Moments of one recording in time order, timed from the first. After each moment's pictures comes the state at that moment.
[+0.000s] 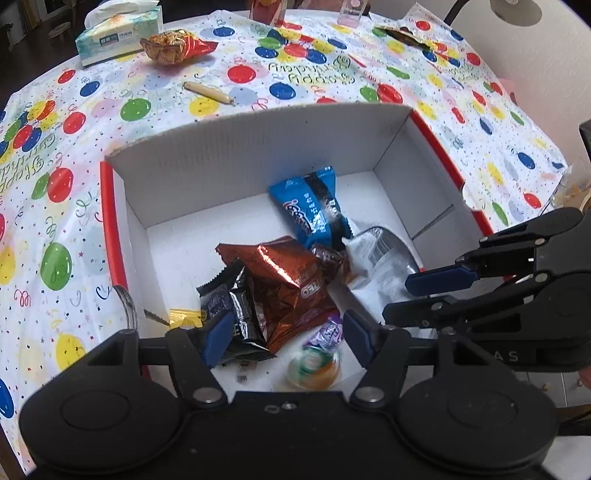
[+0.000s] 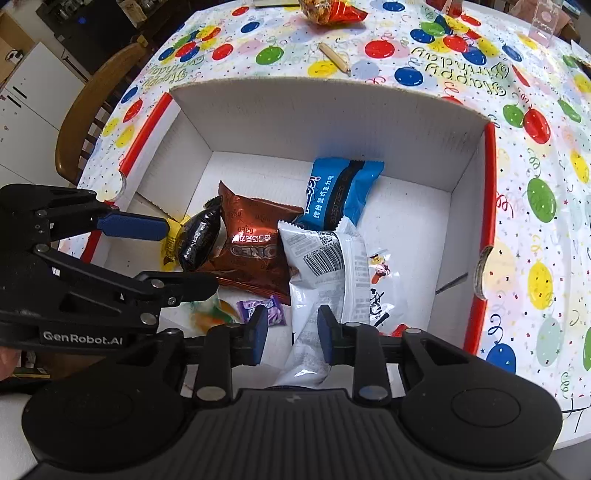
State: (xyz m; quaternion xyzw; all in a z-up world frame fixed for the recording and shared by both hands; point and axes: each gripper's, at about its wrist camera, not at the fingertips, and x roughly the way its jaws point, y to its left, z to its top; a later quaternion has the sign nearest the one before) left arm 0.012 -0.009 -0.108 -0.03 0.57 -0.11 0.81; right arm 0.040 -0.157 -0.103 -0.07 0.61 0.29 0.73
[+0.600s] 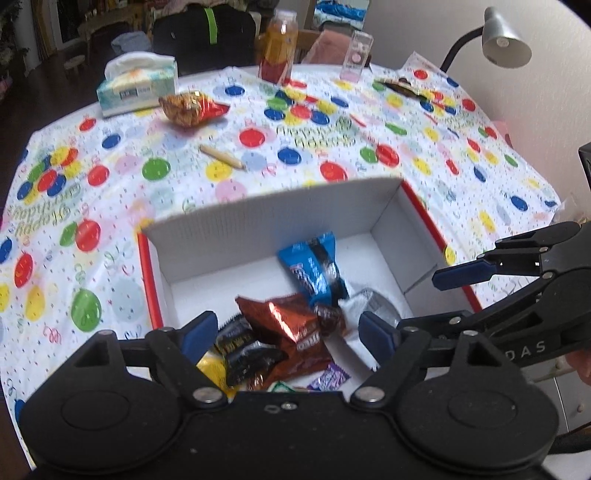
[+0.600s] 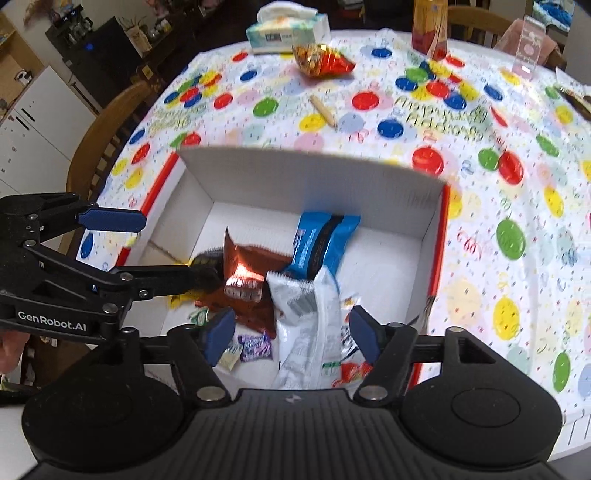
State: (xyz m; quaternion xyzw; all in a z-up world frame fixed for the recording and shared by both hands) left arm 0.016 0.000 -0.059 -0.04 0.51 -0.10 0.85; right arm 0.056 -0.178 -0.060 -0.05 0.57 0.29 0.77
